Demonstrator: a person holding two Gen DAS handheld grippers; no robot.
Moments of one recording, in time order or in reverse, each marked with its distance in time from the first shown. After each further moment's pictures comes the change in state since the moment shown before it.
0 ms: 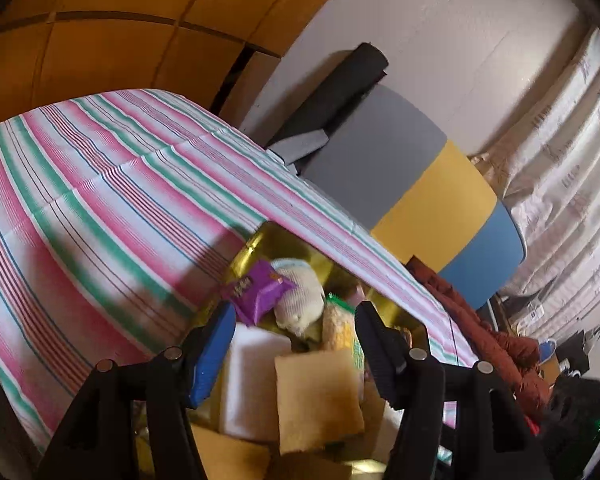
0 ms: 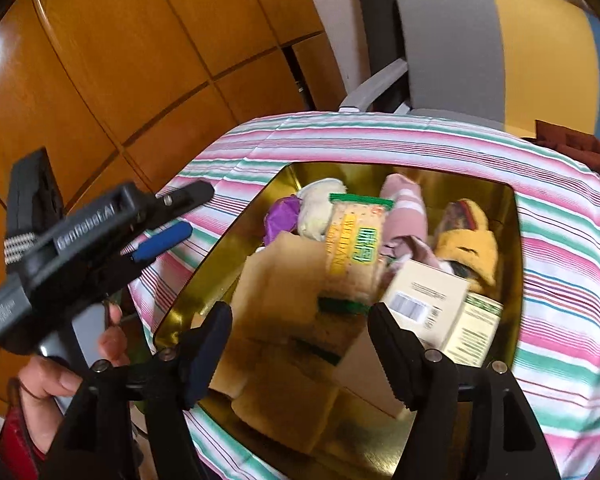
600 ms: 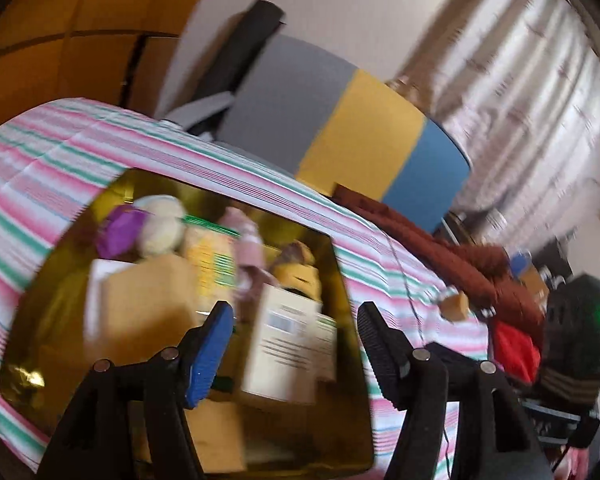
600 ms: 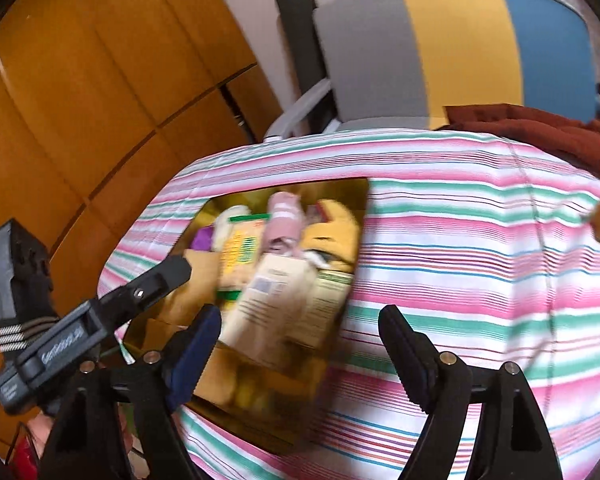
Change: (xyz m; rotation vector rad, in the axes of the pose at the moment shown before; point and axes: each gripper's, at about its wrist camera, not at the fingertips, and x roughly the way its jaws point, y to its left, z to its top) left arm 0.005 -0.106 -0.070 0.273 0.133 -0.170; right arm -0.084 -0.087 -0.024 0.177 -0.096 -0.113
